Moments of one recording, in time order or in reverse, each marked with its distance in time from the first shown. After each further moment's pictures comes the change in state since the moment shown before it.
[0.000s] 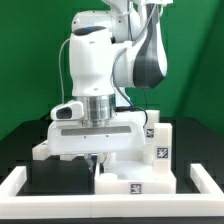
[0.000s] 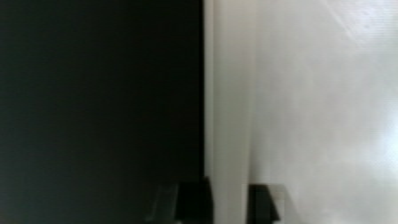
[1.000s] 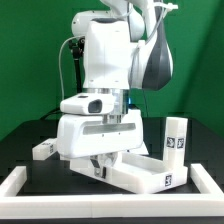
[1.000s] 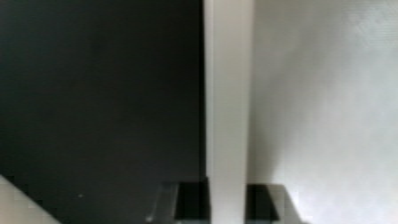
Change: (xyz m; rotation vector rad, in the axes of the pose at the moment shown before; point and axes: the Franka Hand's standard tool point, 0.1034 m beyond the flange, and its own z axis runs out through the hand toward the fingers) arm 0.053 -0.001 -0.010 -0.076 0.010 -0.732
